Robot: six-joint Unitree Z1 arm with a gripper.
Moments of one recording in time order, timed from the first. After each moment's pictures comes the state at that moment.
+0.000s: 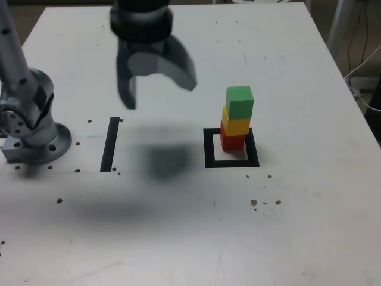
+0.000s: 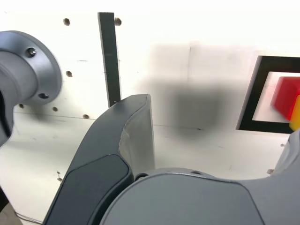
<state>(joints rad) -0.07 1.60 -1.17 1.28 0.05 -0.17</state>
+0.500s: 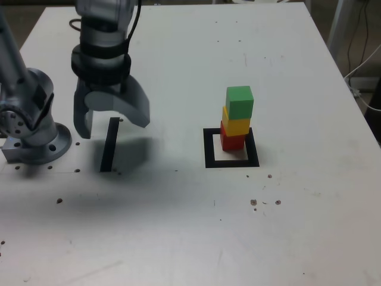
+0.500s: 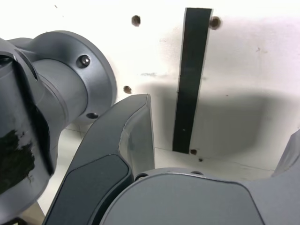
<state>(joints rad) -0.07 1.55 -0.81 1.10 0.01 -0.17</state>
